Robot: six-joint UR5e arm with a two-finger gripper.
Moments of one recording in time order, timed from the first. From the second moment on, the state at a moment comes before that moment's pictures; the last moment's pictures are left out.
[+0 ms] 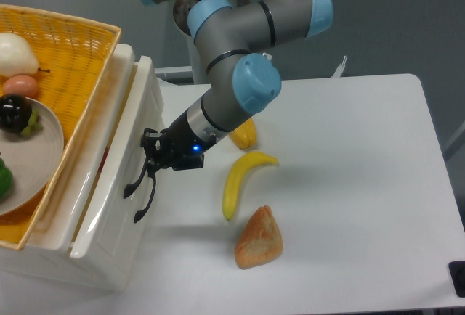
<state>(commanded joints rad) 2.37 -1.85 -1.59 -1.43 0.89 0.48</state>
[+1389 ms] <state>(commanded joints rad) 2.65 -1.85 -1.49 -1.42 1.06 0.63</state>
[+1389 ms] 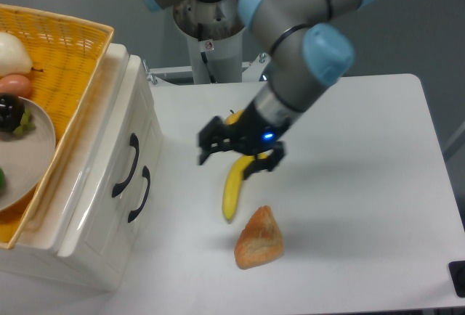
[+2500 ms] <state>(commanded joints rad) 2.86 -1.96 -1.49 -1.24 1.56 1.55</state>
